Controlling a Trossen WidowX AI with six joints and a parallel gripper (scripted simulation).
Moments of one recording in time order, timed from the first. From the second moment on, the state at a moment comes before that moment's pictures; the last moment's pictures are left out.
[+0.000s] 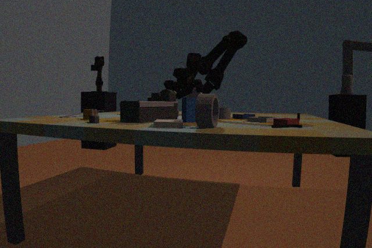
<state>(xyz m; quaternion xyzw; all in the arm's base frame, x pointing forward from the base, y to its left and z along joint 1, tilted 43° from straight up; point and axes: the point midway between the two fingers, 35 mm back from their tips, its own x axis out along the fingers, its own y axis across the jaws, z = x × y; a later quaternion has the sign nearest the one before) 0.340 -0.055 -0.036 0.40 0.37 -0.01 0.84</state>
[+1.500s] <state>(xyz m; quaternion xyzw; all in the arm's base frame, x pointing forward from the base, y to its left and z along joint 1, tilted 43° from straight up) 0.344 -0.029 -0.052 0.40 0.37 0.00 0.84</state>
